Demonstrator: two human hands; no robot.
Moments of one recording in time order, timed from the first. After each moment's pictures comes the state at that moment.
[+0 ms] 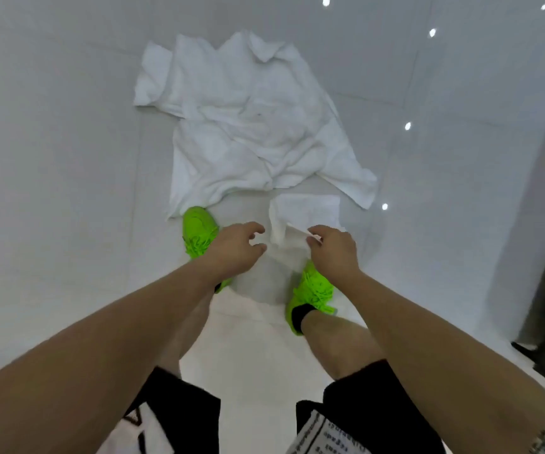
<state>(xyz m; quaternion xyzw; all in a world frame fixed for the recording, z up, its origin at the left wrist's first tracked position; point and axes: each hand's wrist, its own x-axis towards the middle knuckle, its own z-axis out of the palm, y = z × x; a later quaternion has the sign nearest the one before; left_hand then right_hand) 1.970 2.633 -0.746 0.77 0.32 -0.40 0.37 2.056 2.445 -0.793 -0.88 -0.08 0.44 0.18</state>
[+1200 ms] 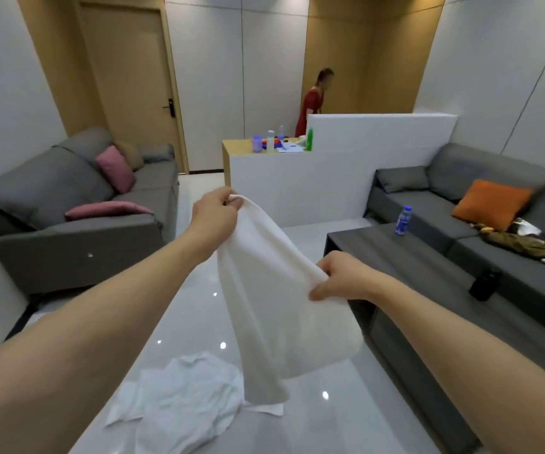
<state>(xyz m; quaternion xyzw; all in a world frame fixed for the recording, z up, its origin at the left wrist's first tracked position) 1.928 2.502 -0.021 0.85 0.04 0.20 0.49 1.935 2.243 -0.078 -0.94 -0.18 0.13 0.27</state>
